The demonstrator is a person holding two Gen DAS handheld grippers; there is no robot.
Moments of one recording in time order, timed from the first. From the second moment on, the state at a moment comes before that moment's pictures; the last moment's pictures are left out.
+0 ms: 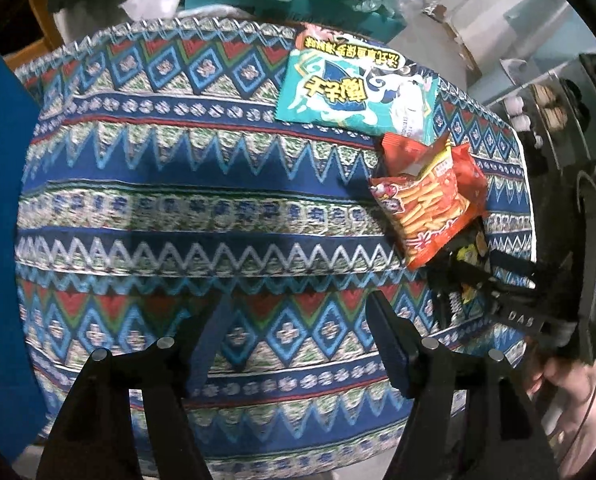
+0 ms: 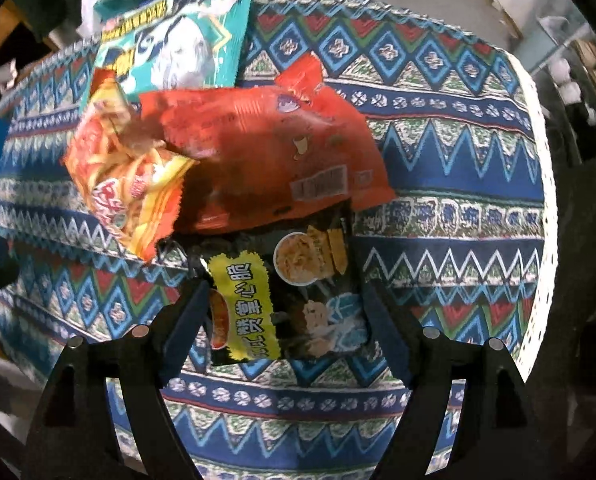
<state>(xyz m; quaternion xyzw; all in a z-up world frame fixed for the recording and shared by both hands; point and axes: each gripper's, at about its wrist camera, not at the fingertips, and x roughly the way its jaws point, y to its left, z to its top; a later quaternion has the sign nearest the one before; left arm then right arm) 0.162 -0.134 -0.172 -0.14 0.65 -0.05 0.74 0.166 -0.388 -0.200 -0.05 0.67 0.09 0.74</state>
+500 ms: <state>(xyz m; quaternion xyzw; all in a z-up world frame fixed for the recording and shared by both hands) 0.189 -0.170 -0.185 -0.20 0.66 -0.04 0.73 0.184 -0.397 -0.215 0.01 0.67 0.09 0.73</state>
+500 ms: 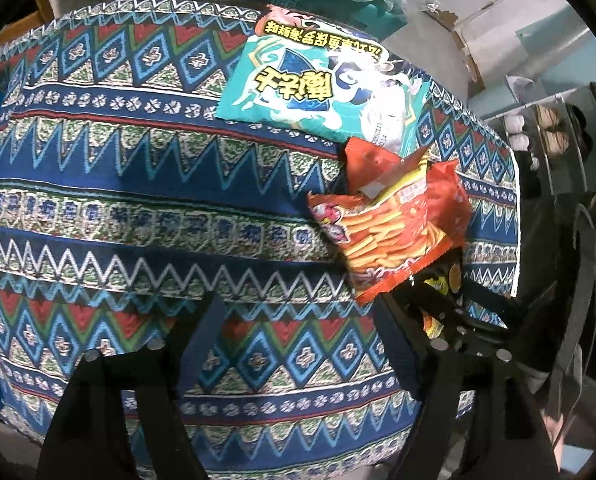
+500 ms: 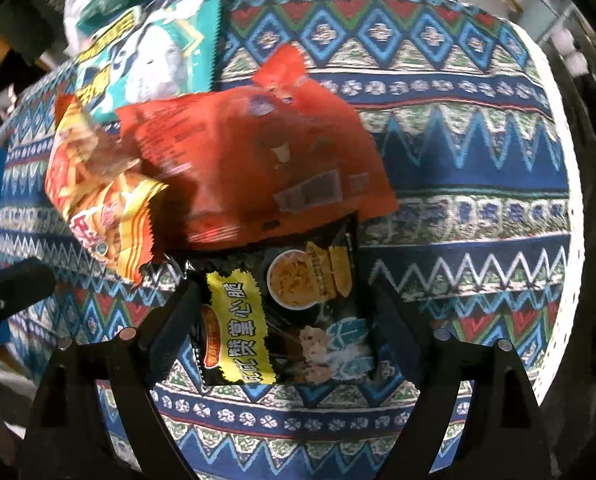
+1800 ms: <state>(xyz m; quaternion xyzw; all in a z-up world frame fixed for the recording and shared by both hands) 0.219 -0.208 -0.219 -0.31 0.64 -0.03 0.70 0.155 -0.380 -0.217 0.00 0.63 0.08 0.77</state>
